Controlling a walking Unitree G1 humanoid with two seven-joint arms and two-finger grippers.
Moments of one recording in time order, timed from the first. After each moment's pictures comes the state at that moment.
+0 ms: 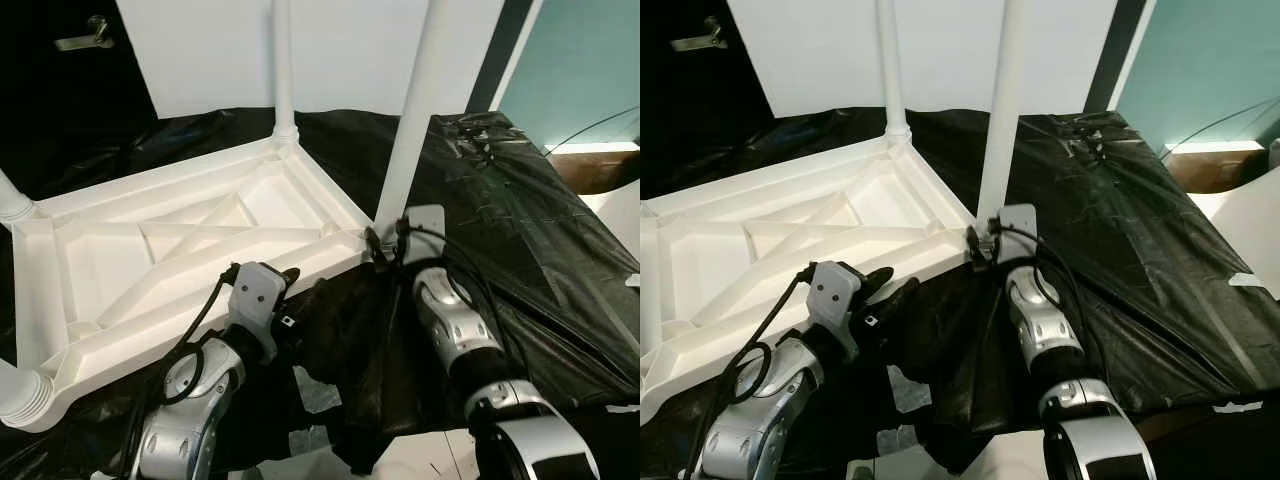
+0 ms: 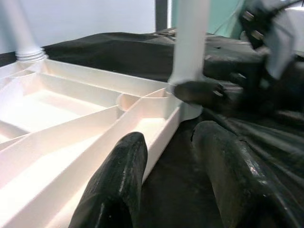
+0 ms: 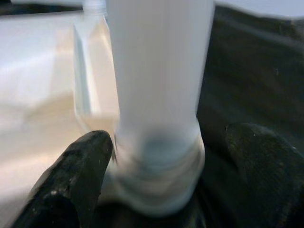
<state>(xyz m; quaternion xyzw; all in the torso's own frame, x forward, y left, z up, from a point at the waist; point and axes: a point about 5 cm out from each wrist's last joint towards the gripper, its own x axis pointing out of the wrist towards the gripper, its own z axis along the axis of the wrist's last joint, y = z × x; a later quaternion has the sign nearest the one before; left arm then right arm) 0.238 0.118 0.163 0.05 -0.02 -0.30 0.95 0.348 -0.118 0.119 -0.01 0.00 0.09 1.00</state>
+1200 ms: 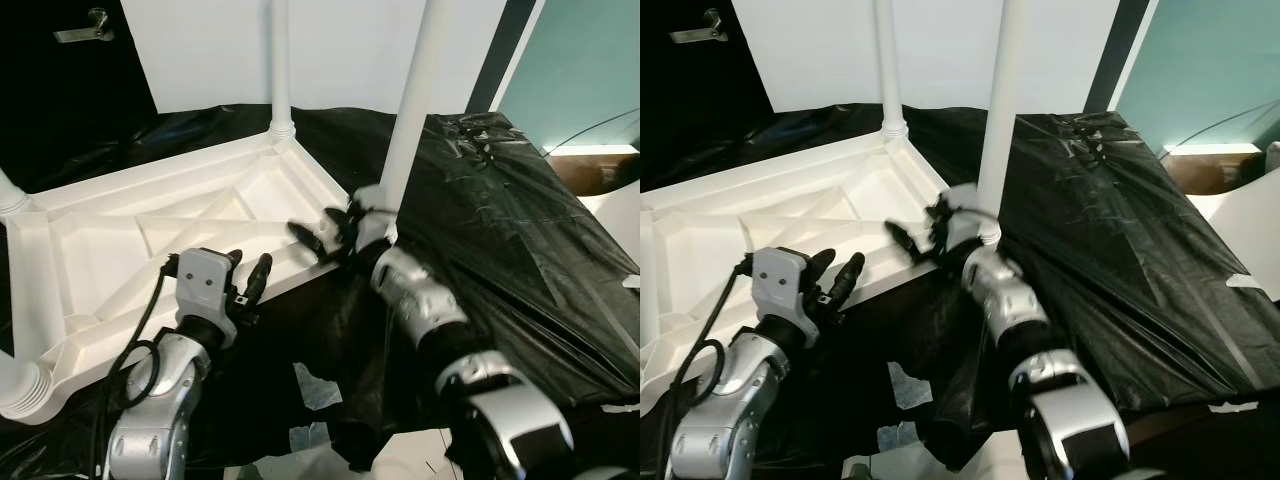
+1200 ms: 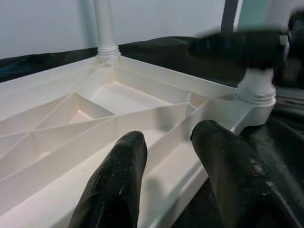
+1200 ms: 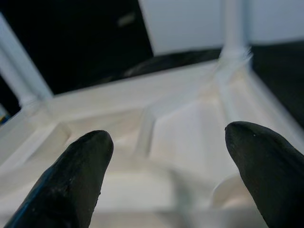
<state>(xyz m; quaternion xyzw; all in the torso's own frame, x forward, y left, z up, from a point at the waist) 0.240 0.149 0.171 0.04 -0.03 -0.19 0.98 0.372 -0.056 0.180 0.11 -0.05 0.32 0.94</state>
